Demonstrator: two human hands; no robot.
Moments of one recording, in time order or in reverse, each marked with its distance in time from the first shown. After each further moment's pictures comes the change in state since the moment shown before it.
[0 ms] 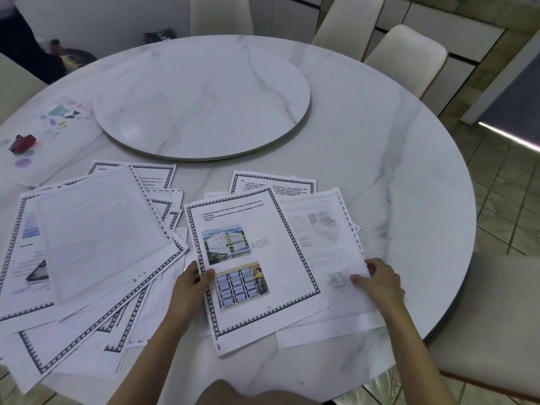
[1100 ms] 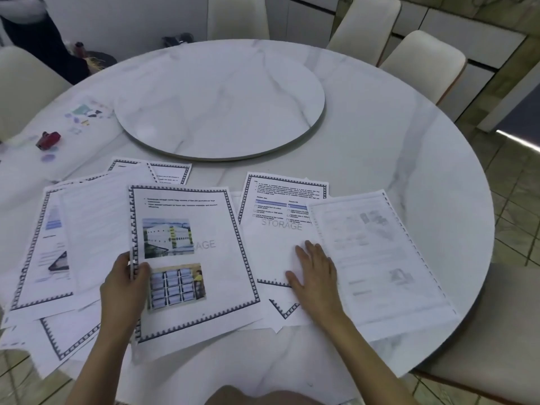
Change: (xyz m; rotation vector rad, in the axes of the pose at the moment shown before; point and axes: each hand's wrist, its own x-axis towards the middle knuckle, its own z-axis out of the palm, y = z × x) left_hand -0.016 0.014 -0.089 0.338 0.474 0.160; right_hand -0.036 -0.046 0.100 -0.242 0.000 -0.736
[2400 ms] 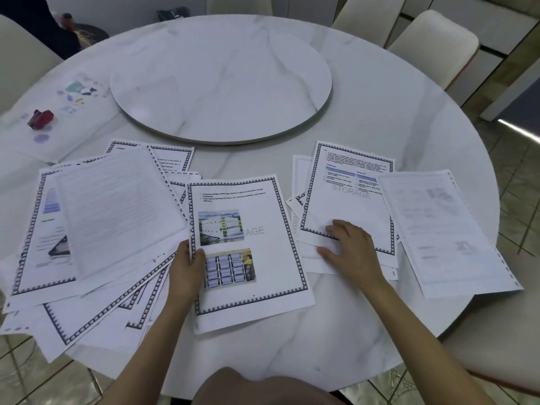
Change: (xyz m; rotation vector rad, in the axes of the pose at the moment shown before) left_hand -0.007 -0.002 0.072 -0.204 -0.218 -0.087; right_hand 0.031 0.050 -0.039 -0.137 0.075 -0.041
